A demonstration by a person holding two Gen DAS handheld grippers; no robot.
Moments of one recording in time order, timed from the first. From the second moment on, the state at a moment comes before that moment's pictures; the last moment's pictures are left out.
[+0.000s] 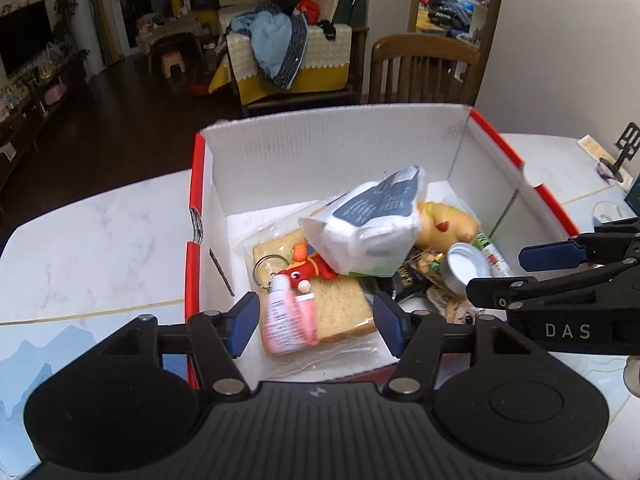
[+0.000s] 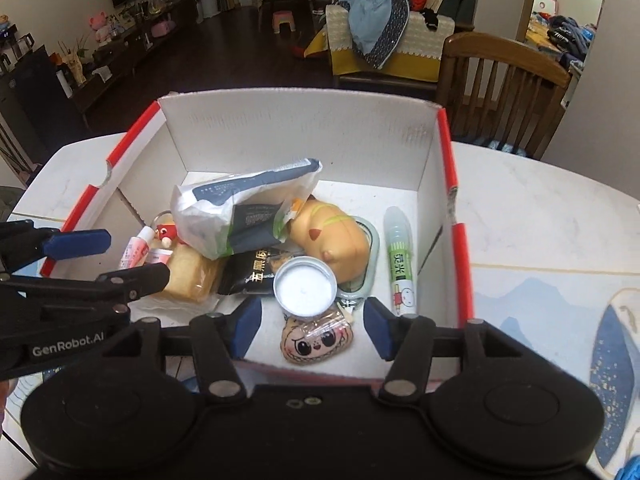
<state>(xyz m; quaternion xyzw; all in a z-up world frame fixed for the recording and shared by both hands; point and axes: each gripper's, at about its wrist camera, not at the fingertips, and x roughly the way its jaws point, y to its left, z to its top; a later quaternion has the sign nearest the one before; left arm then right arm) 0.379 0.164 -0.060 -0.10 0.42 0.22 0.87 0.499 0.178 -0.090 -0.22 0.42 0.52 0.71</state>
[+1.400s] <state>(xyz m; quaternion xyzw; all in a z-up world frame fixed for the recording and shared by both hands) 0.254 0.087 0.035 -0.10 0.27 0.19 0.94 0.427 0.030 0.015 -0.11 0.25 0.59 0.76</state>
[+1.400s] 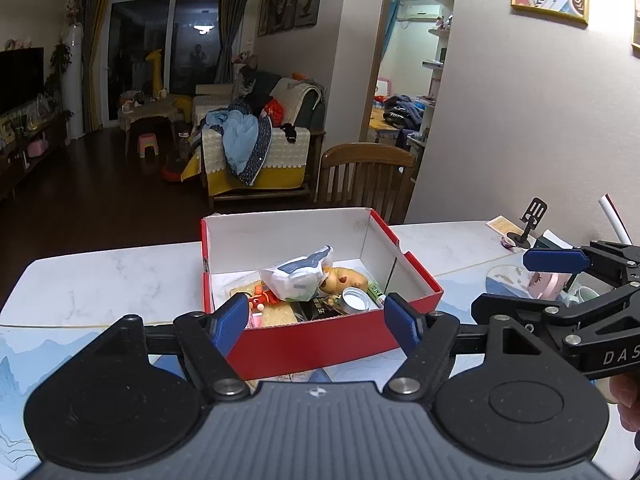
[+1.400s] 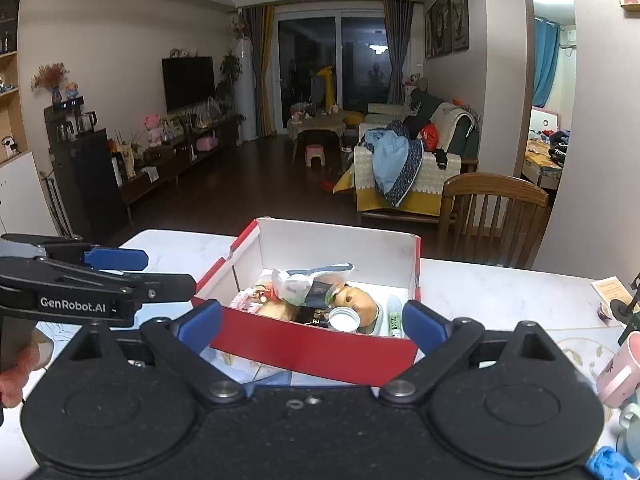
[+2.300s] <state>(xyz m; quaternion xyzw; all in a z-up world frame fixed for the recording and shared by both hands) 0.231 0.065 0.024 -0.10 0.27 0.23 0.93 0.412 -0.008 0.005 -0.10 0.25 0.60 0.76</state>
